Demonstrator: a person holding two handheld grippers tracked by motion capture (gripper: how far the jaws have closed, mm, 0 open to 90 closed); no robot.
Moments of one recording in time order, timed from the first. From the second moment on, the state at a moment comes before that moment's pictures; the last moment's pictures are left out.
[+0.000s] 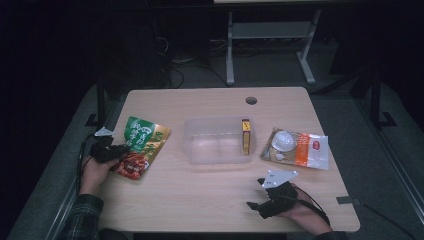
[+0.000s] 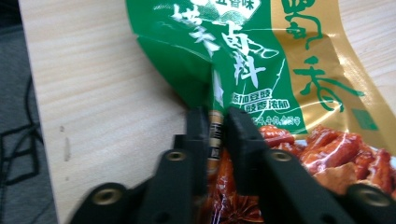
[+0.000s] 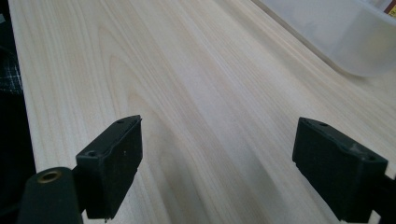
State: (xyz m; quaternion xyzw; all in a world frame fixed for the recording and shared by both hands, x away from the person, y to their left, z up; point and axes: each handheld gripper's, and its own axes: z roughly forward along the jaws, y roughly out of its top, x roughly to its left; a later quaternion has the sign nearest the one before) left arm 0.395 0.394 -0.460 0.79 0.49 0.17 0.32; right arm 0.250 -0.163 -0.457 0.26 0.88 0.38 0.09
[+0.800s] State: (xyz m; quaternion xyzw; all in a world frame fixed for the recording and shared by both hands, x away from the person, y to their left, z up) left arm 0.369 0.396 -0.407 0.77 0.47 0.15 0.41; right arm 0.250 -0.165 -0.454 0.26 0.88 0.39 0.09
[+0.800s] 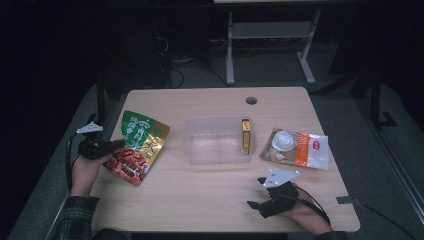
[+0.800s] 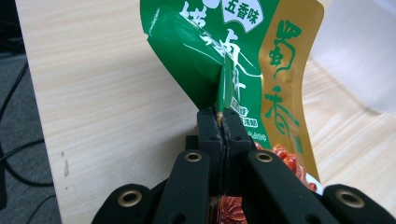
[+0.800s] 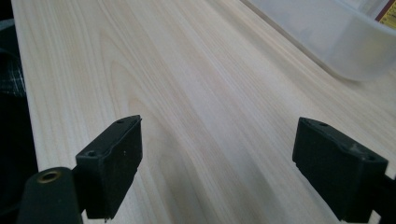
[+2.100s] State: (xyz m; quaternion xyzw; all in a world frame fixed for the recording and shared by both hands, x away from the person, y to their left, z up) left arm 0.330 0.297 -0.332 0.80 0.31 0.10 0.51; right arm 0.273 -0.153 -0.432 0.28 0.84 0.45 0.06
